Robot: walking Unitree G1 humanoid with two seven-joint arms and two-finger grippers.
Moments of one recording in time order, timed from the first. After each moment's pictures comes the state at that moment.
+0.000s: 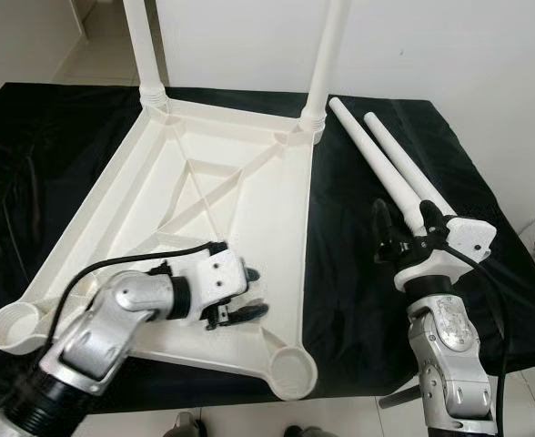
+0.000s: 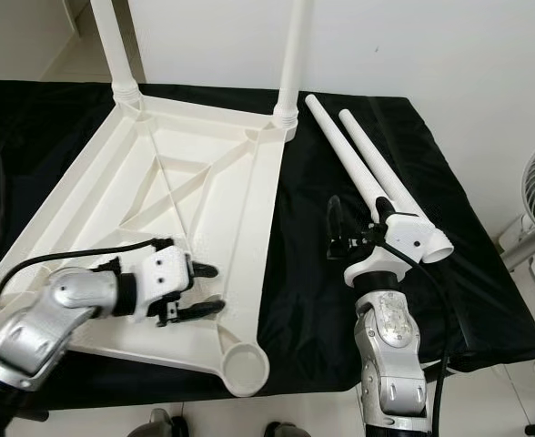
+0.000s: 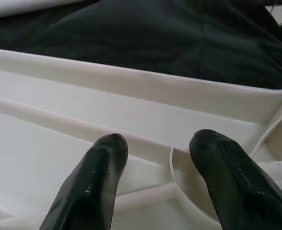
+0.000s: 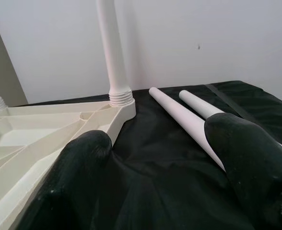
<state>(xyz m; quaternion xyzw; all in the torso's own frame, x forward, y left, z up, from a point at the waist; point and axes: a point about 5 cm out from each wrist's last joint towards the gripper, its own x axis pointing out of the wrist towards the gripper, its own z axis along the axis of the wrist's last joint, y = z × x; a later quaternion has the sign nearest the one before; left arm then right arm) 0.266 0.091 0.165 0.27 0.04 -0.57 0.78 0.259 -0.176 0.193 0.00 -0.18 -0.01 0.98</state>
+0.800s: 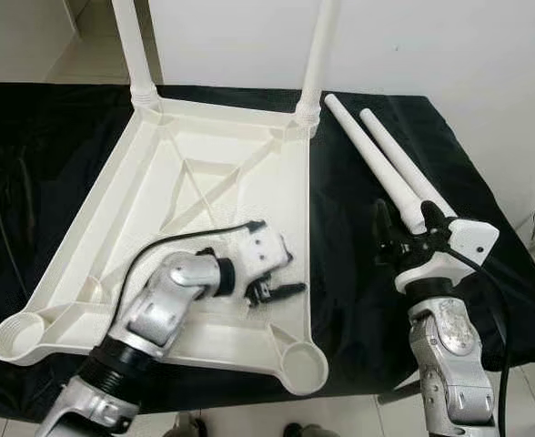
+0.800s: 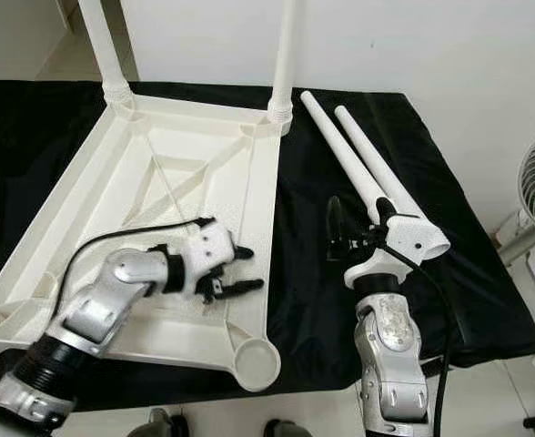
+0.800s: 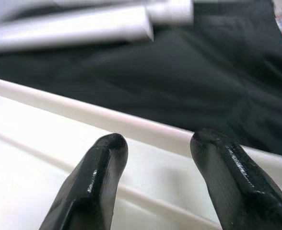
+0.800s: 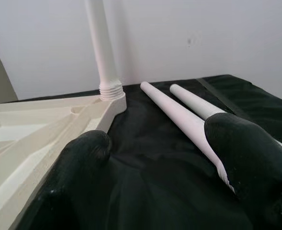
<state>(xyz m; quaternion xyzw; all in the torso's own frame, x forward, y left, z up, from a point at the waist) 0.291 0.078 0.190 0.21 -0.01 -0.55 0.81 0.252 -0.177 0.192 0.00 -0.18 -0.02 0.98</state>
